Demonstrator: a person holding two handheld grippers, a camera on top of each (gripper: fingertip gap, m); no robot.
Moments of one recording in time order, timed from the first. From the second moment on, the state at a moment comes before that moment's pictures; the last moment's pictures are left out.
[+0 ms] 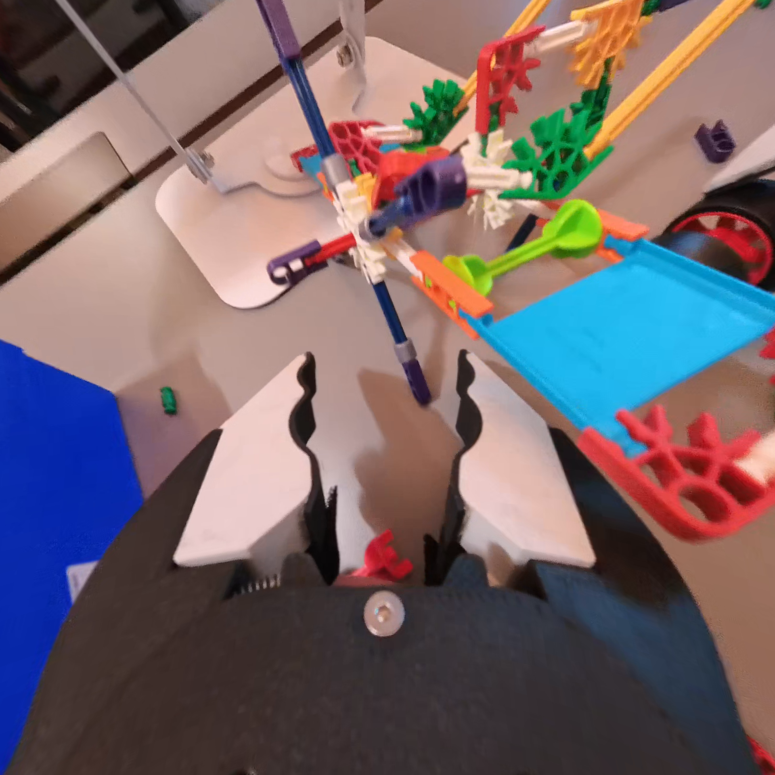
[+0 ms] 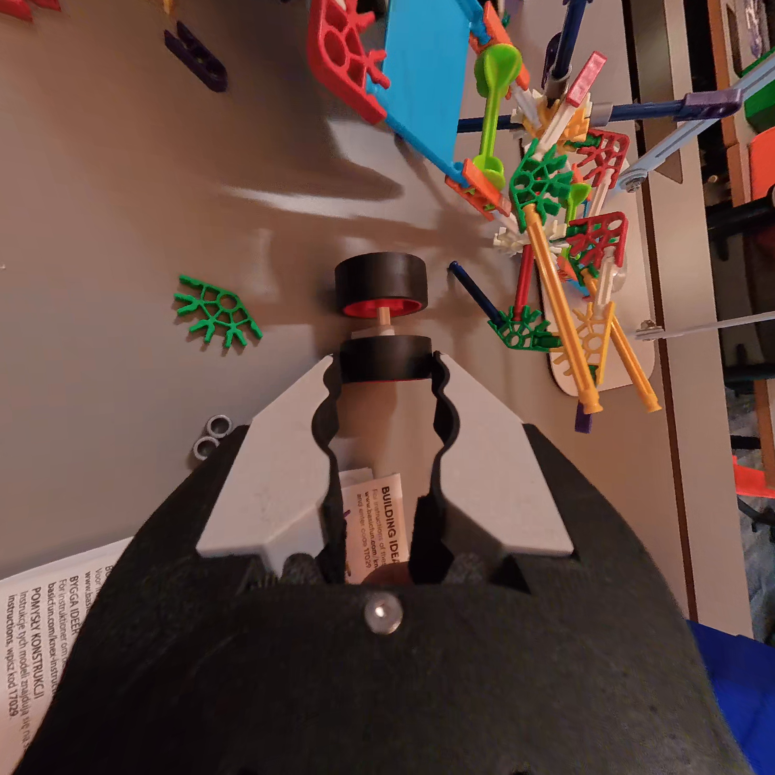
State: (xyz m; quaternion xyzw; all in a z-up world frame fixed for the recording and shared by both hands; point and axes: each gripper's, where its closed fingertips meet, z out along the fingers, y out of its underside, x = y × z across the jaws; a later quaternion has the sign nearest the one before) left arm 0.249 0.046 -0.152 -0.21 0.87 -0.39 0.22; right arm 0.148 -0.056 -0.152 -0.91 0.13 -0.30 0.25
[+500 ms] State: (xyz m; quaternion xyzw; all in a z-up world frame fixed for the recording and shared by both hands) left arm 0.263 0.013 -0.140 -0.16 0.86 -0.43 0.23; right arm 0.139 -0.044 -0.151 -0.90 0.08 -0.32 0.27
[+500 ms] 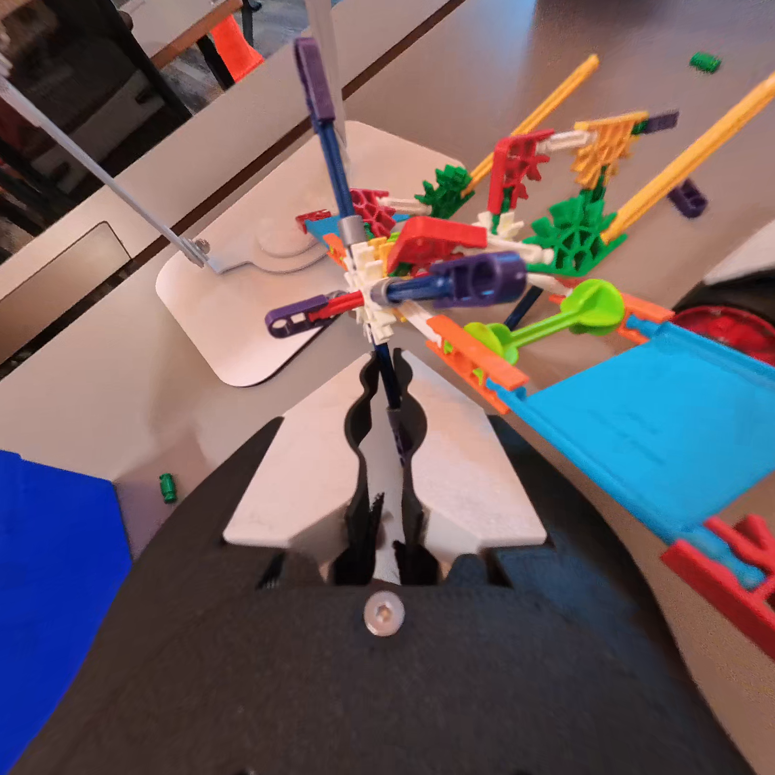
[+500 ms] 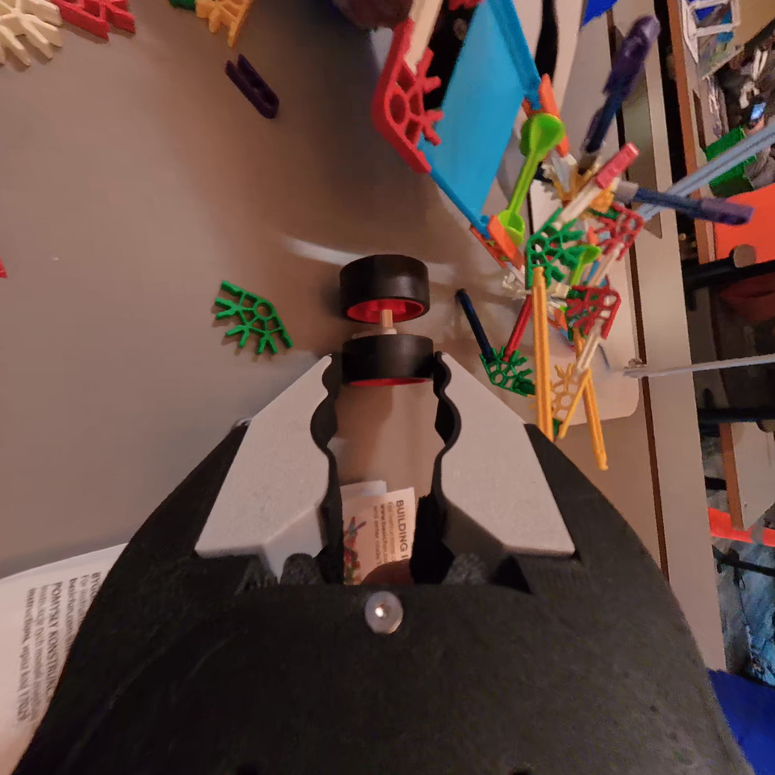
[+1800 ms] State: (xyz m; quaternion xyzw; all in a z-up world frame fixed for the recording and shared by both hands) left arm 0.267 -0.005 -0.135 -0.22 0.84 -0.48 0.11; right arm 0.141 -0.078 -0.115 -0.86 0.32 -0.07 0.39
